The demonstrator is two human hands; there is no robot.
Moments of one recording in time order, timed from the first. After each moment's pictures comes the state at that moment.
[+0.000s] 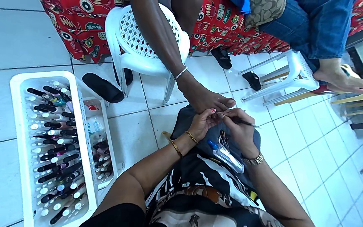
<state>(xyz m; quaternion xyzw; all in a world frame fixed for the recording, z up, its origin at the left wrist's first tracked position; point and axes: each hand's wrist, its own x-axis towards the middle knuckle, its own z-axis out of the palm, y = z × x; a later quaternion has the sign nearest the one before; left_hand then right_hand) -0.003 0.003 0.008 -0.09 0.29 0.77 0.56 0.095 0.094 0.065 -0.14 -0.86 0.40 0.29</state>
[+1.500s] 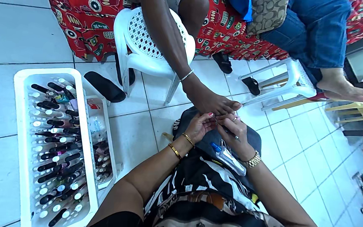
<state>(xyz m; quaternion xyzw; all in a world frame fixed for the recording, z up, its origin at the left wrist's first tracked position) -0.017 -0.018 -0.005 -0.10 0.26 0.76 0.58 0.089 0.089 0.048 0.00 -0.95 0.17 0.26</state>
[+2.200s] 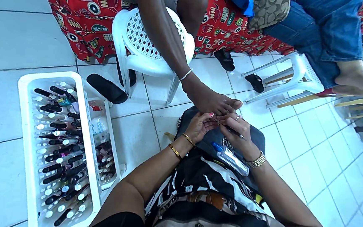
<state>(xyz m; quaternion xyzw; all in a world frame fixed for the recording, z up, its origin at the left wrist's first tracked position) -0.015 -0.017 -0.006 -0.09 0.27 0.76 0.58 0.095 0.096 0.047 0.00 -0.94 0.21 0.25</state>
